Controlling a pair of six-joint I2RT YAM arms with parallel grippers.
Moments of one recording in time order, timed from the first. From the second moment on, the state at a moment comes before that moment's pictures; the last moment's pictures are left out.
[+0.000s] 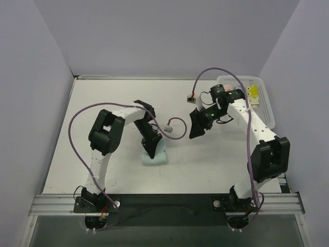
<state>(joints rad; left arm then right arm) -0.55 2.16 1.55 -1.28 0.77 0.83 0.28 1.67 1.46 -1.14 -0.78 -0.52</state>
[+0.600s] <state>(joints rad) -0.45 2.56 1.98 -1.60 0.89 0.74 0.91 1.61 1.28 -0.80 -0.30 -0.61</state>
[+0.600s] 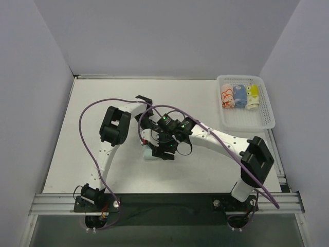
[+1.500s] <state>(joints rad) -0.35 2.49 1.86 -1.53 0.89 0.71 0.94 1.89 1.26 -0.46 -0.32 -0.74</state>
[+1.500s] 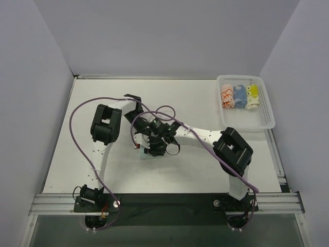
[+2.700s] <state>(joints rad) -0.04 1.29 1.23 -0.77 0.80 0.83 0.66 2.45 1.84 -1.06 -1.13 -0.44</state>
